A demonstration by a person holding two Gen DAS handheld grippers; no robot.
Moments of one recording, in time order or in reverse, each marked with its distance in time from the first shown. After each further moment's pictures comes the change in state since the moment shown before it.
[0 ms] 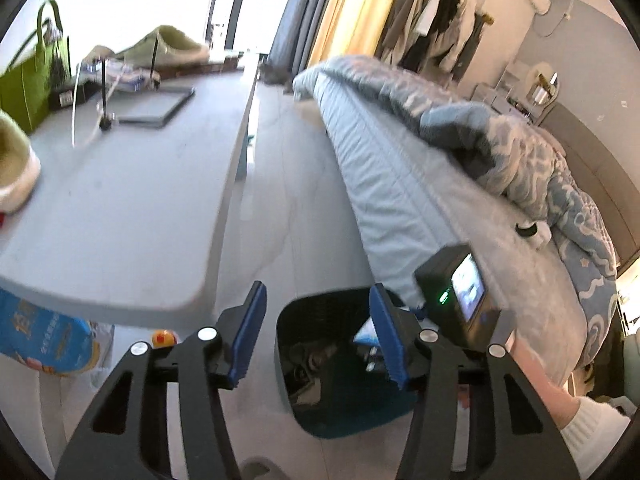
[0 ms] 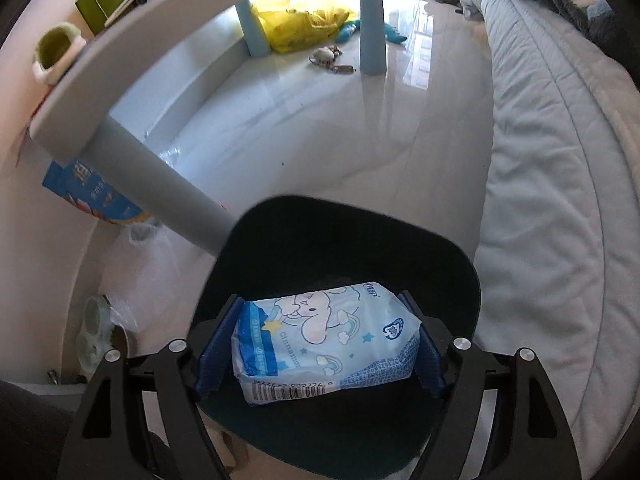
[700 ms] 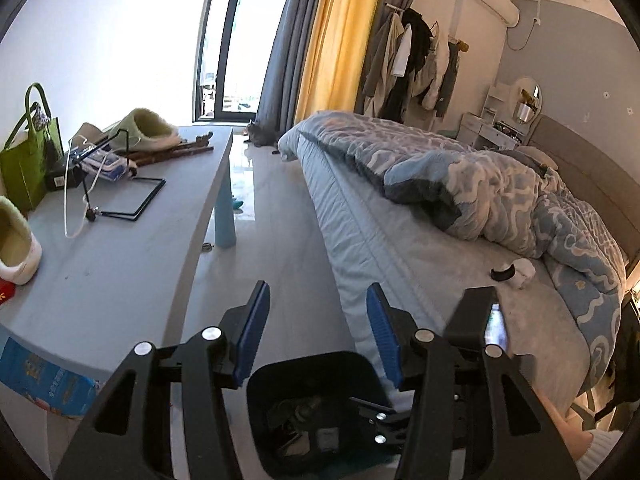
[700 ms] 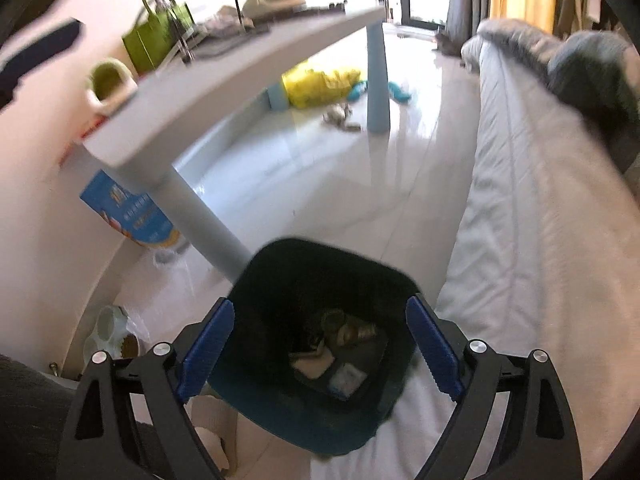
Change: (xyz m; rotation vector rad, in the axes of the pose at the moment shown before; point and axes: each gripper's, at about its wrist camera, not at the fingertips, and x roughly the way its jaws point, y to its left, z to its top) left arm -0.022 -0.081 0.033 0.084 -0.194 0.031; right arm -0.102 -0.022 -0.018 -0.059 -0.225 0.056
